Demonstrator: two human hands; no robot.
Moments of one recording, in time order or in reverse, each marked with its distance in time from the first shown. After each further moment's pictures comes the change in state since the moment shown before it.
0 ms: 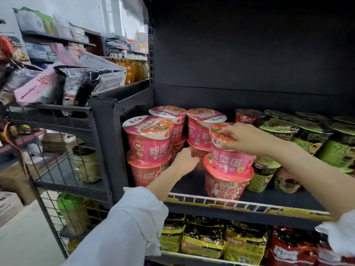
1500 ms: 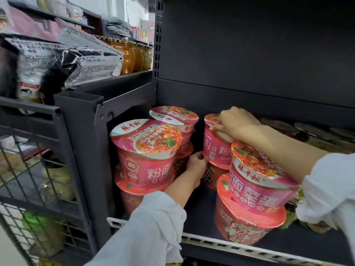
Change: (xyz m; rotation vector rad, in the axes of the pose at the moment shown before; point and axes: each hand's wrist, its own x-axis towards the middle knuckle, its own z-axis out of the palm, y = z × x) left_hand 0.116 -0.028 0.029 -0.671 0.027 -0.218; right_hand 0.162 -0.004 0.016 -0.228 0.087 0.160
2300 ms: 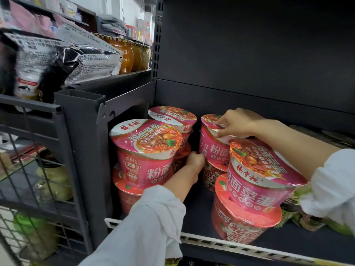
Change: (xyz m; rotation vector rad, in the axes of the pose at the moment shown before) left_hand 0.009 0.011 0.000 -0.016 0.050 -0.109; right_hand -0.006 0.015 -0.015 0.132 -0.165 -0.049
